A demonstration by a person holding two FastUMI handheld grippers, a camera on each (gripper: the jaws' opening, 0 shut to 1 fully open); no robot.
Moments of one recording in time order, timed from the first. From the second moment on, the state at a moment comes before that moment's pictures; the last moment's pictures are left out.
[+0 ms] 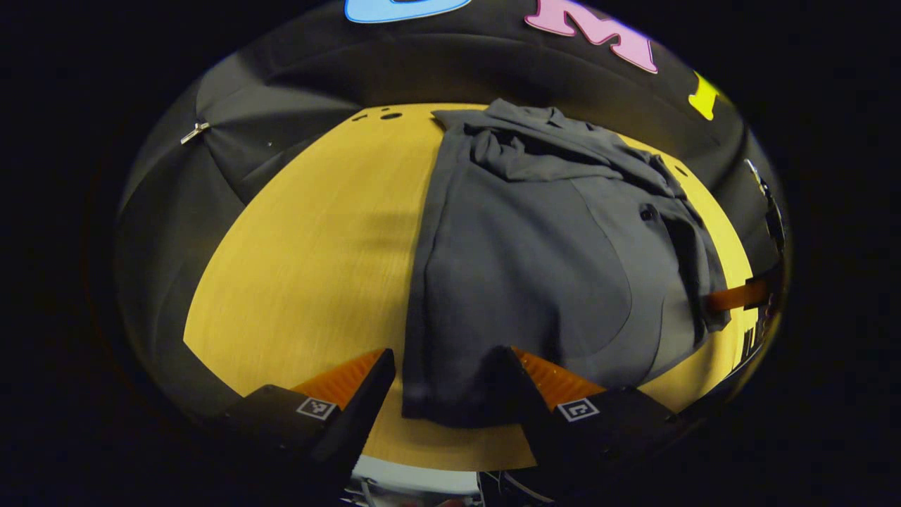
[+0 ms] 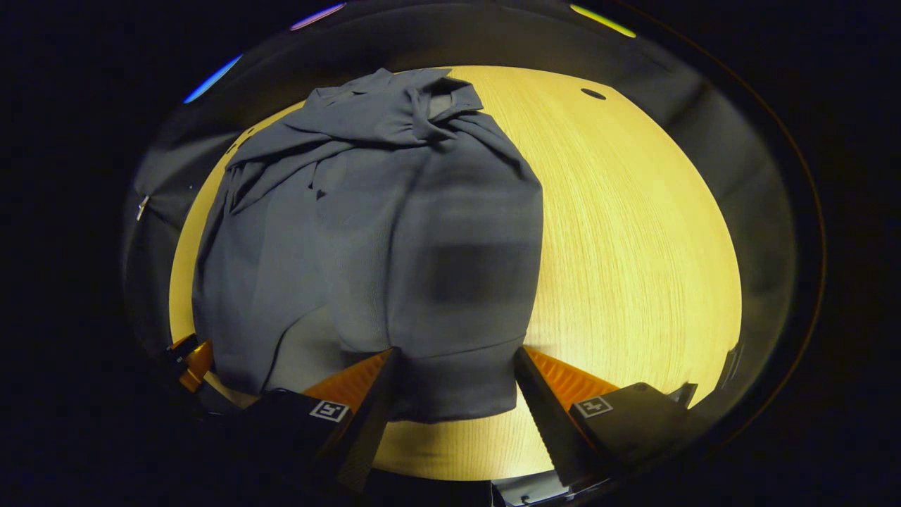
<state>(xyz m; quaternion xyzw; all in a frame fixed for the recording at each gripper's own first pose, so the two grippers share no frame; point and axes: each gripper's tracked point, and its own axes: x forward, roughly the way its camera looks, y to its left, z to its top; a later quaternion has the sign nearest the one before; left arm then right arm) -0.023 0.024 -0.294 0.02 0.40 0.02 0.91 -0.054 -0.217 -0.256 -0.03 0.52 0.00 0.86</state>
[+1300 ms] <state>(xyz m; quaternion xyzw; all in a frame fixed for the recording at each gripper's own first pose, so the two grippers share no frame) 0.019 -0.017 -0.198 -0.07 0.34 -0.06 0.93 -0.022 -0.182 -0.191 0.06 0.44 0.11 0.89</state>
